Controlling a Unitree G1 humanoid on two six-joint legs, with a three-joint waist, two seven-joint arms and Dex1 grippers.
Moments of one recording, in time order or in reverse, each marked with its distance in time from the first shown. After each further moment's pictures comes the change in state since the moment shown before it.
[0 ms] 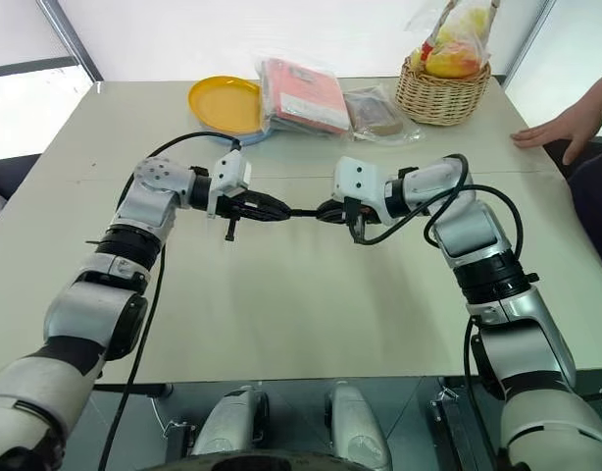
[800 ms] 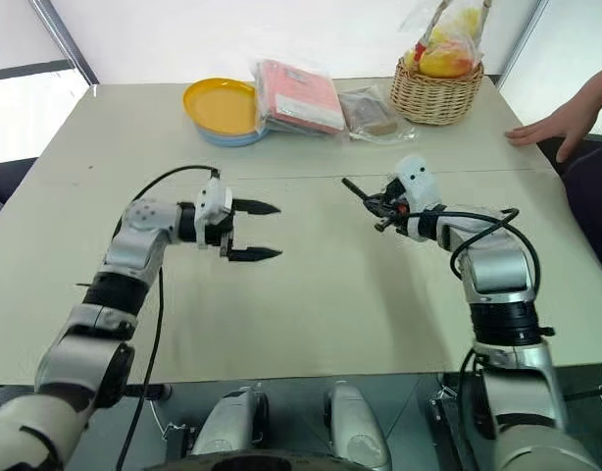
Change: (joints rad) left arm 0.361 0.075 0.040 -0.449 -0.131 0.222 0.081; right arm 0.247 0.200 -0.394 -0.206 0.096 0.618 -0.624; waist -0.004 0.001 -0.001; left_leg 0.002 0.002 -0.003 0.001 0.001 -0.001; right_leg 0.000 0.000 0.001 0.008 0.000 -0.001
